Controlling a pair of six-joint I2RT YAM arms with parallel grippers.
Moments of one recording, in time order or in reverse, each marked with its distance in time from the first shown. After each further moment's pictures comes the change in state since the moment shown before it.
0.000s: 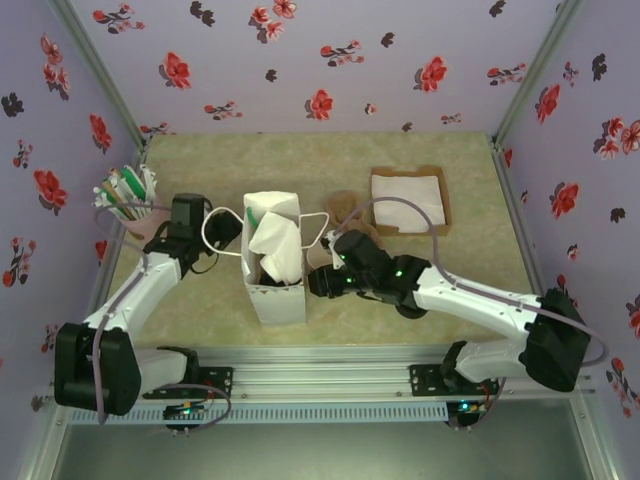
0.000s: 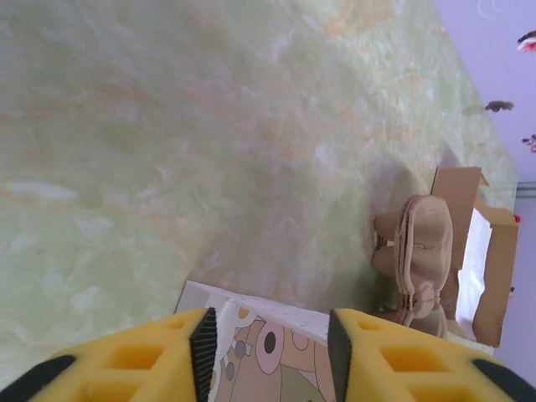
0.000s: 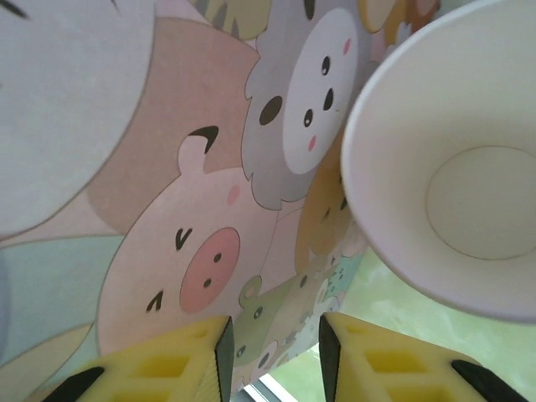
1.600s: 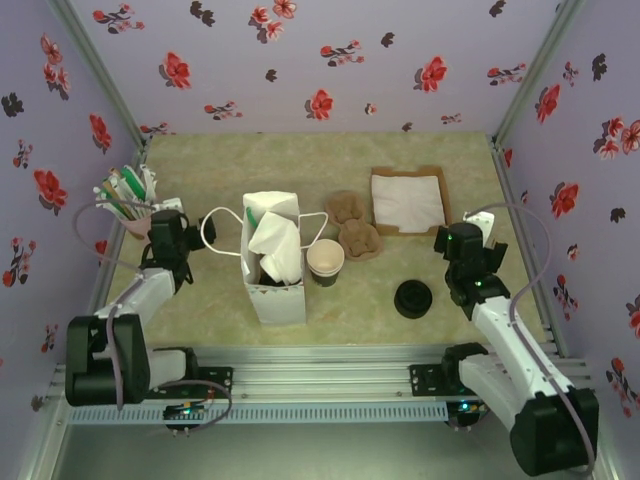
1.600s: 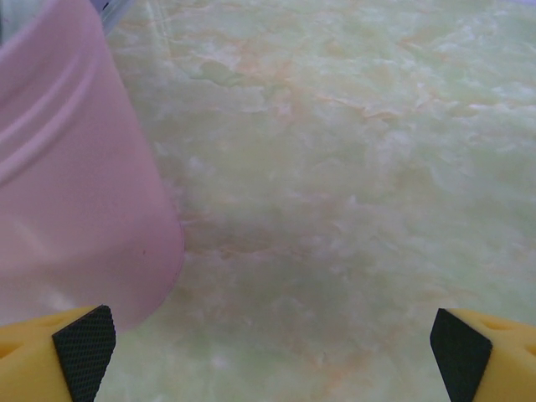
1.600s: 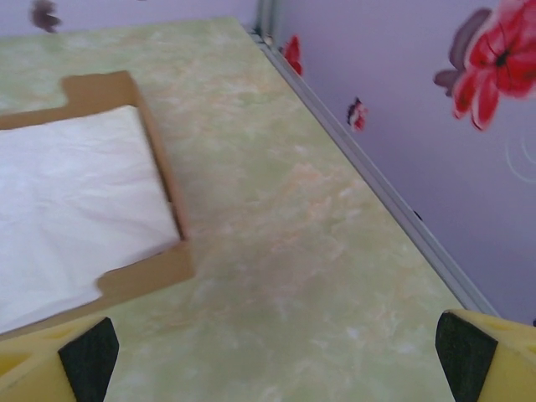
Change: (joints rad) left arm 0.189 0.073 -0.249 0.491 -0.391 0.723; right arm -0.831 -0.373 -0.371 0.161 0.718 -0.444
